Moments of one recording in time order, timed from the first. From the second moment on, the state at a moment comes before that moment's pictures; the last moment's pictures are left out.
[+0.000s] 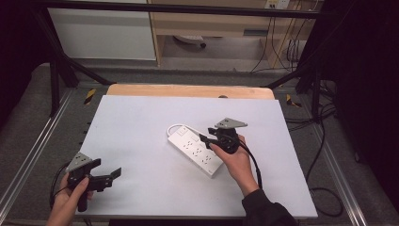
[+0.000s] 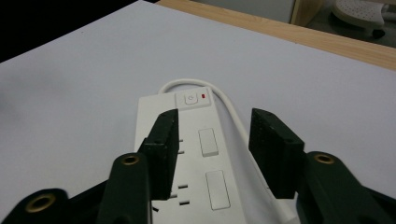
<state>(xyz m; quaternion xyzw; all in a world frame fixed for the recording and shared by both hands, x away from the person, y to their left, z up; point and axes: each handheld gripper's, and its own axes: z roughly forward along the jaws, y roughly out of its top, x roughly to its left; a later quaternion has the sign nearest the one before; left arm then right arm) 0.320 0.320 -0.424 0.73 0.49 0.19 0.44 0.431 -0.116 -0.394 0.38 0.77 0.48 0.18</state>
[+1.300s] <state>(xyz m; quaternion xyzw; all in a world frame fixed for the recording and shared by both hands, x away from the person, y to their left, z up) 0.320 0.320 -0.423 0.73 0.49 0.20 0.44 0.447 -0.107 -0.430 0.38 0.80 0.43 0.16</state>
